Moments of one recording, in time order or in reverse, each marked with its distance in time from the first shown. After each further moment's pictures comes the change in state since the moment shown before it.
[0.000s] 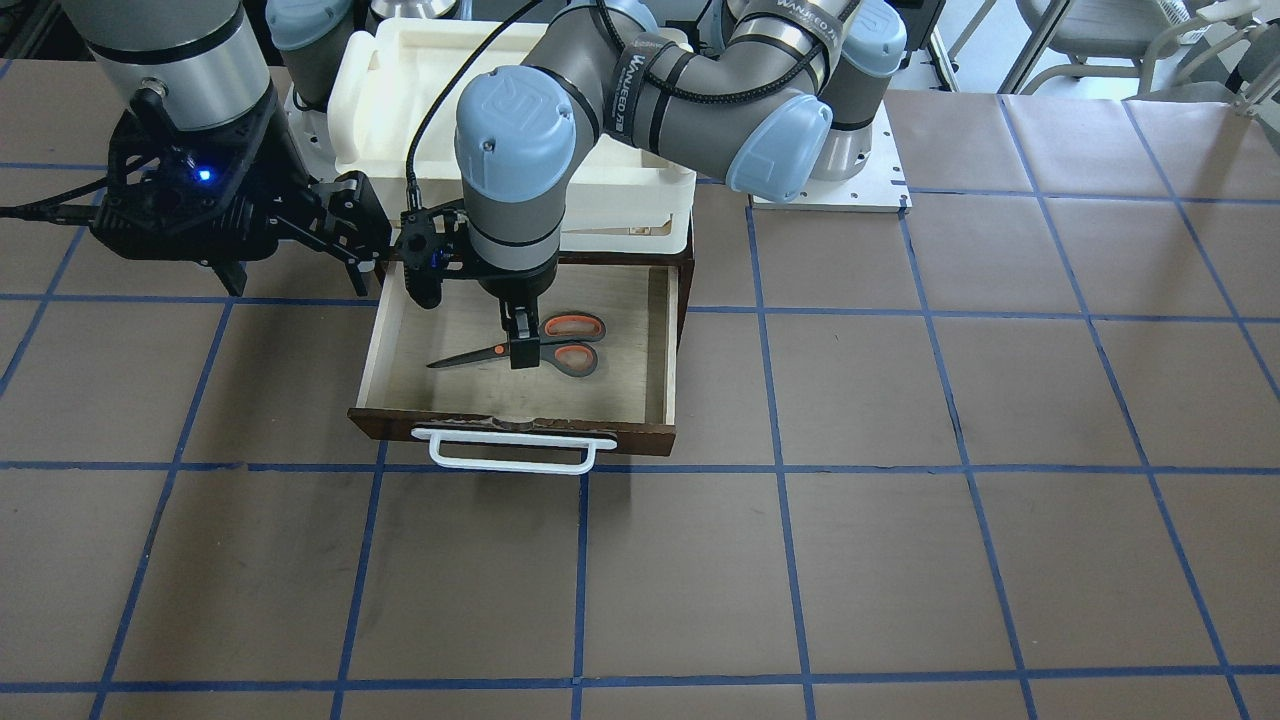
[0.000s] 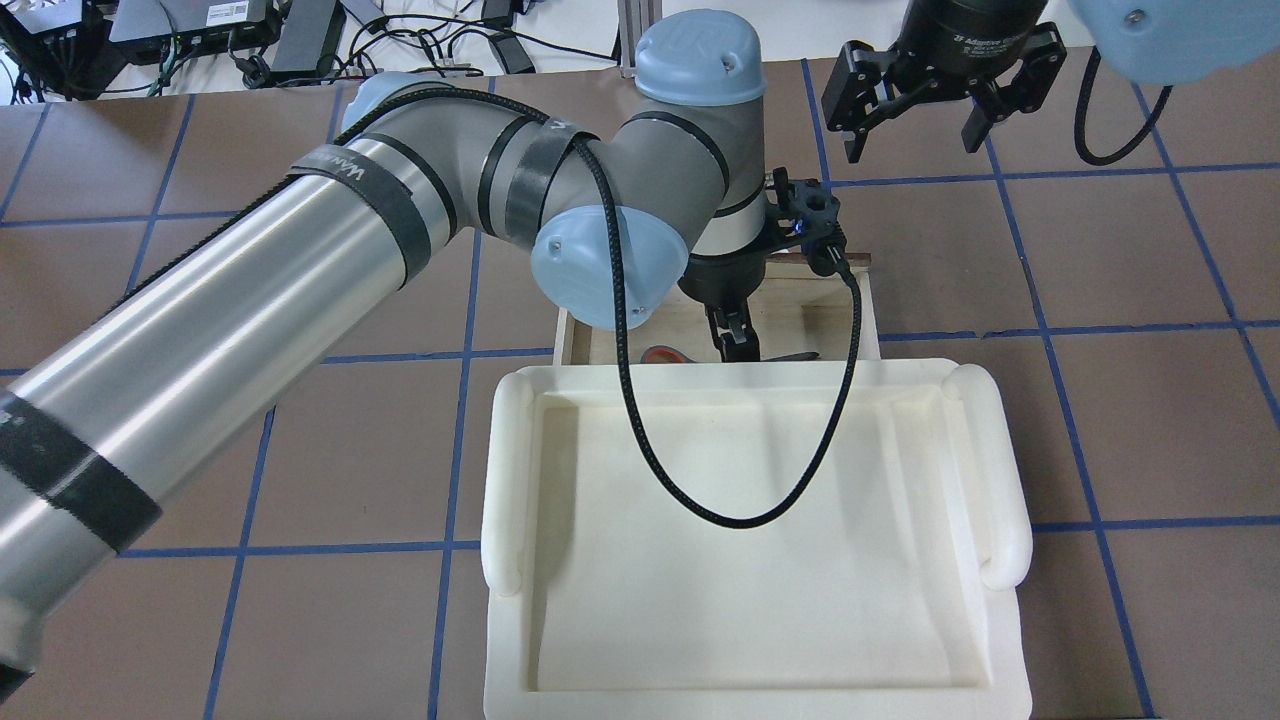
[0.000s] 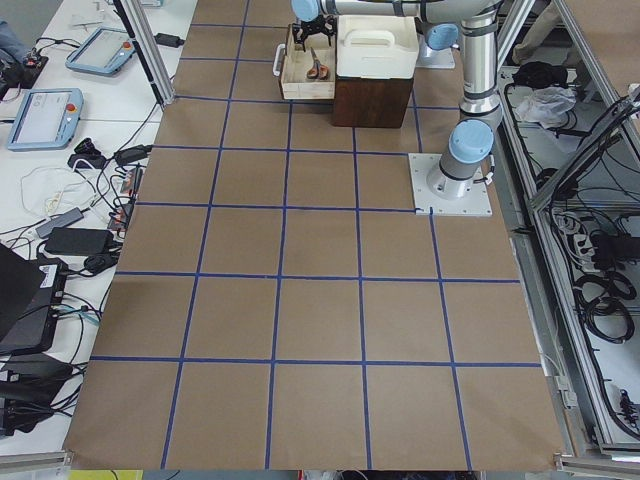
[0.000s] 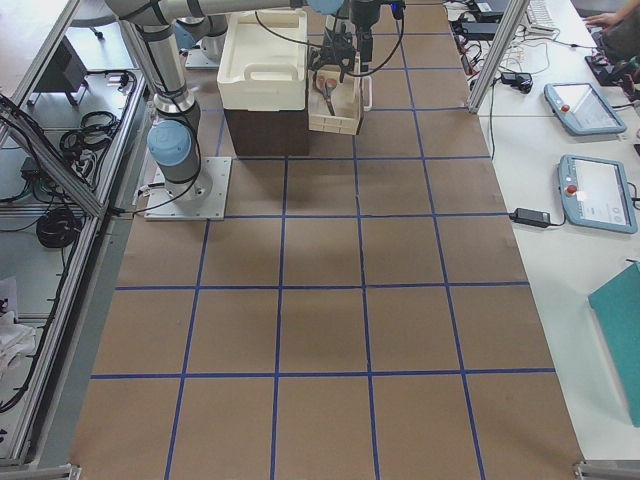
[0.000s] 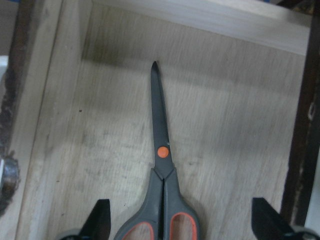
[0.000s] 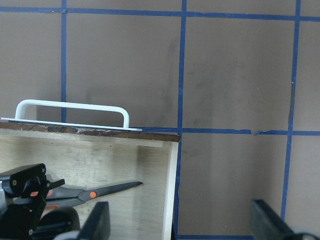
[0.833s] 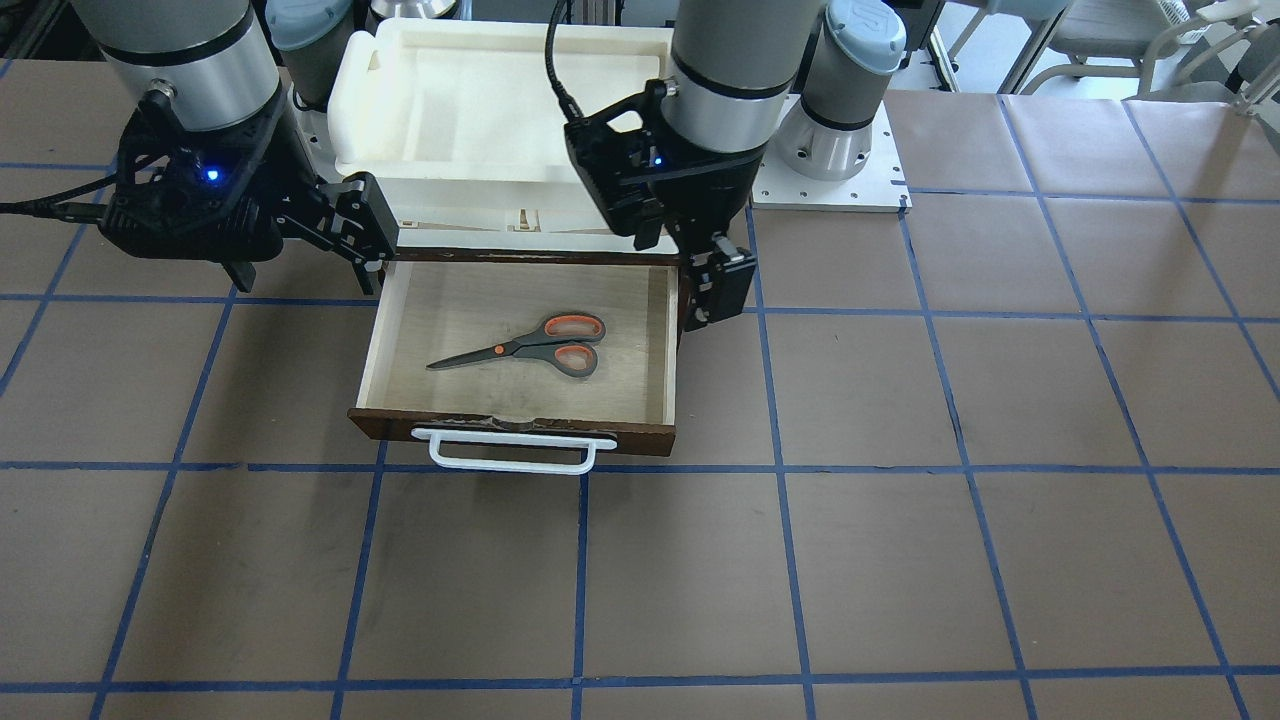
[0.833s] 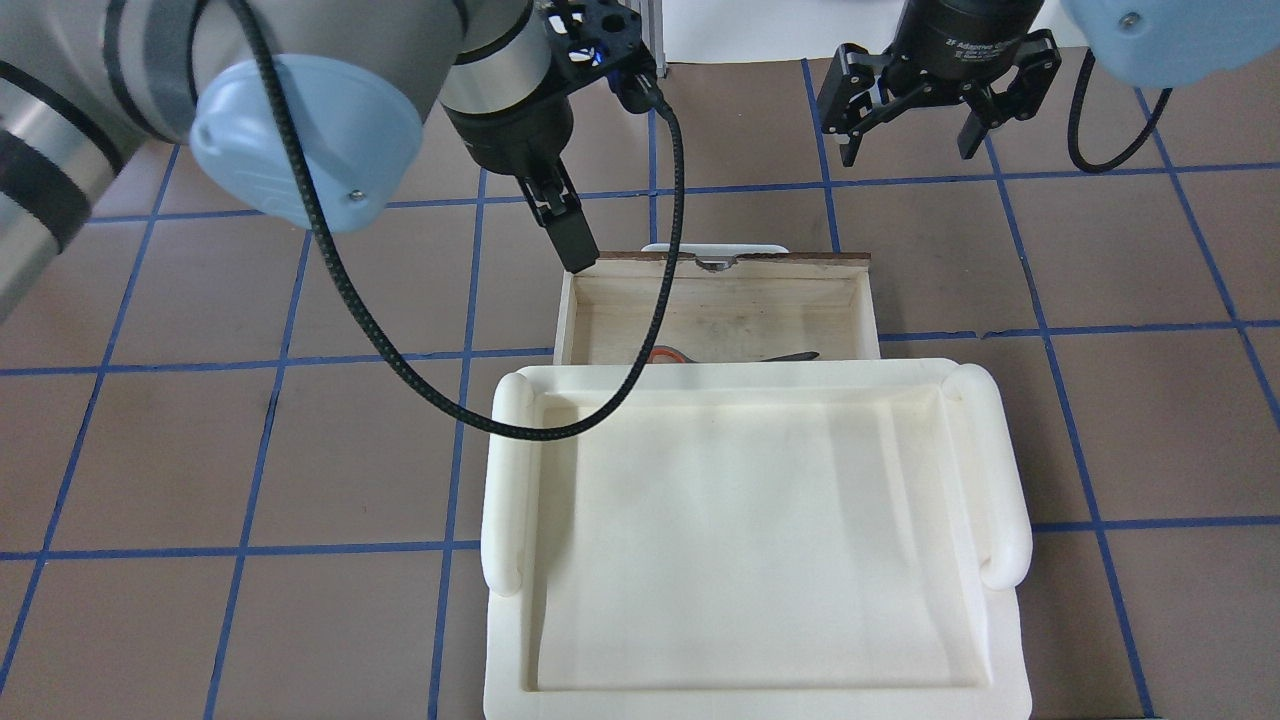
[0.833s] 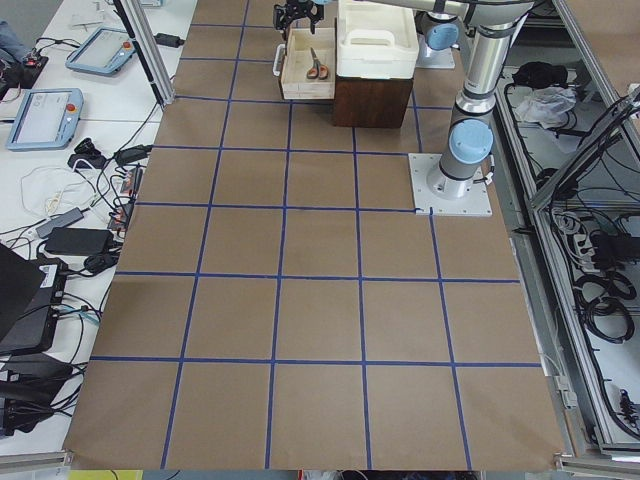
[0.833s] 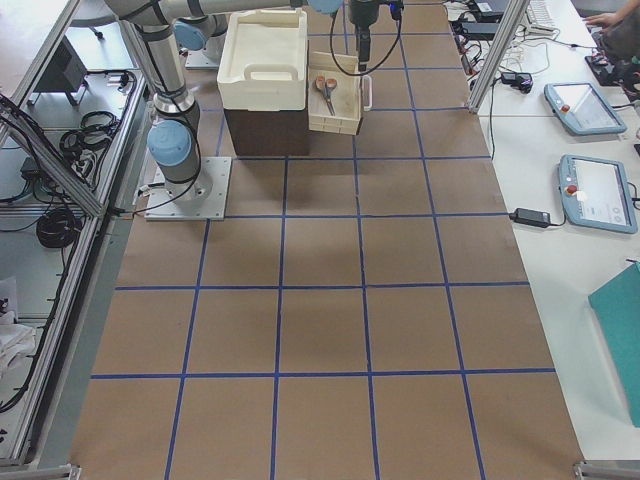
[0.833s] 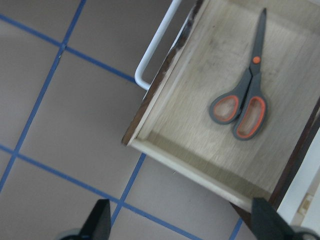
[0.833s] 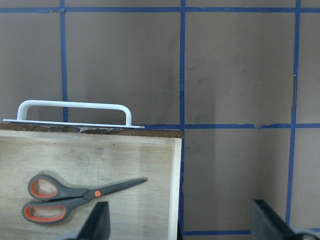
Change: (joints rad) left arm 0.256 0.251 0.000 -0.094 0.089 -0.063; right arm 0.010 -0.002 0.003 0.008 0.002 0.060
